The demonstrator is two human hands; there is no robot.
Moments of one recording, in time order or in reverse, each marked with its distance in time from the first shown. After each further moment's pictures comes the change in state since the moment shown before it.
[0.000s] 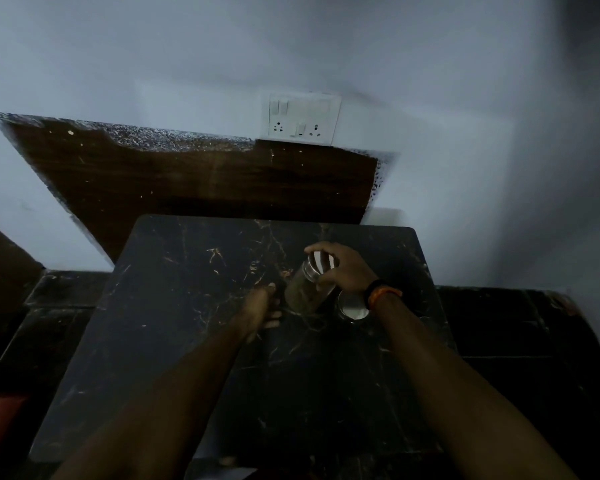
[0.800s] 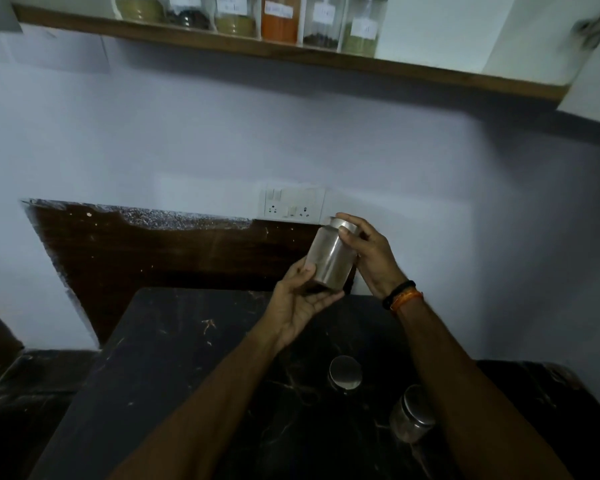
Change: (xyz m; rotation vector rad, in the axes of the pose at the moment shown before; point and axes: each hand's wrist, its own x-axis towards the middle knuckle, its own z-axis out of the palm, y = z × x) left_hand -0.072 0.133 0.067 -0.674 -0.580 0.495; right_hand -0.025 -0.123 -0.107 0.628 0.370 -0.318
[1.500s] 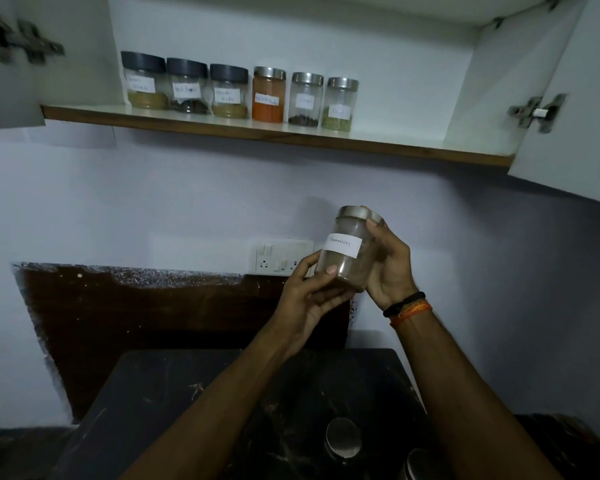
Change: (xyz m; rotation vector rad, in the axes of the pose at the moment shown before) left_hand 0.009 0.056 0.094 0.291 -0.172 0.208; right_hand 0.008 -0.101 0.006 0.529 0.042 -0.128
